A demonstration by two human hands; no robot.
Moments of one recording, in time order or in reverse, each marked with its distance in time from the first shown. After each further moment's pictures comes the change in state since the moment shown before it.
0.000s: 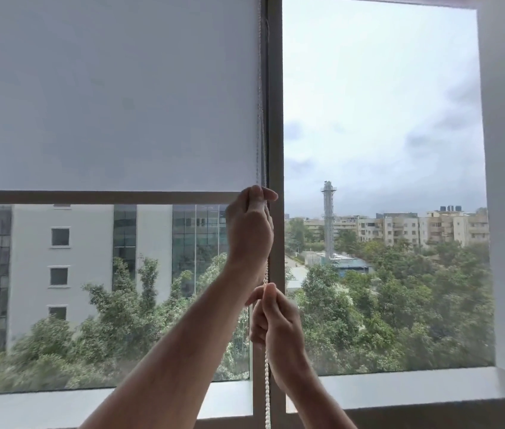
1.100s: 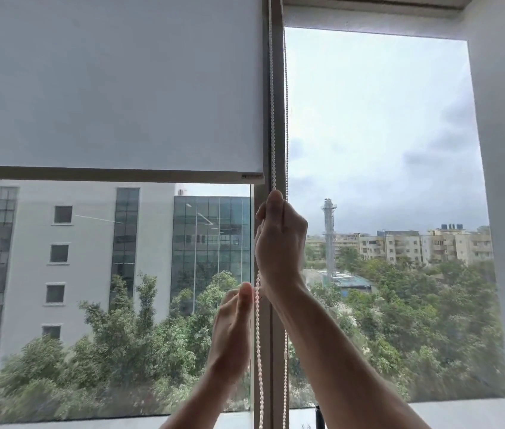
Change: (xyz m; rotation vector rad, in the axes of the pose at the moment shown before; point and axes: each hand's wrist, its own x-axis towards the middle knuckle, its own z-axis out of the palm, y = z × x) left_hand -0.051 -0.069 -0.061 0.381 -0.096 -0.037; right_hand 0.106 -0.094 0.051 -0.242 0.278 -0.411
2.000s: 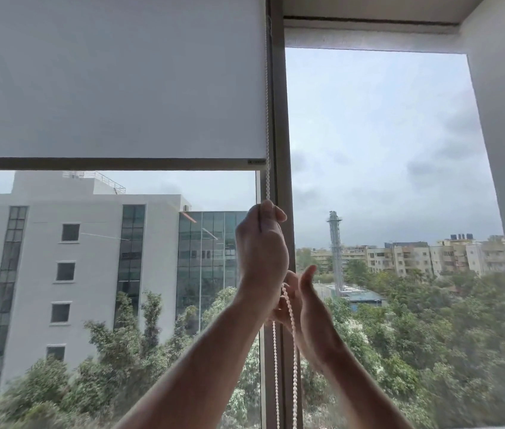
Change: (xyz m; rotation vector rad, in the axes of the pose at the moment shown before) left_hand 0.080 0.106 0.025 -0.217 0.202 0.200; right_hand -0.031 0.059 -0.057 0.278 -0.440 0.403
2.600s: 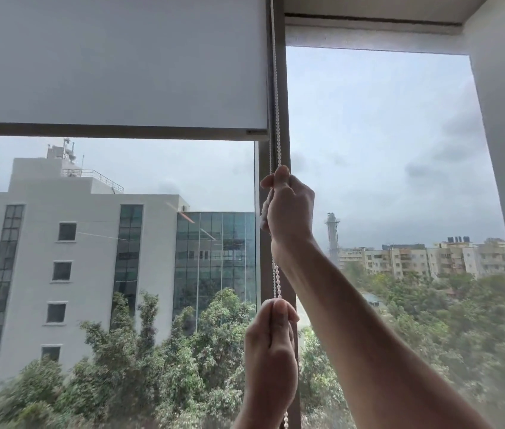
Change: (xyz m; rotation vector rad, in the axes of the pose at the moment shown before) left_hand -0.088 -0.076 -0.023 -0.056 -0.117 -0.112; right_hand 0.095 -0.094 0.060 -0.129 0.383 -0.265
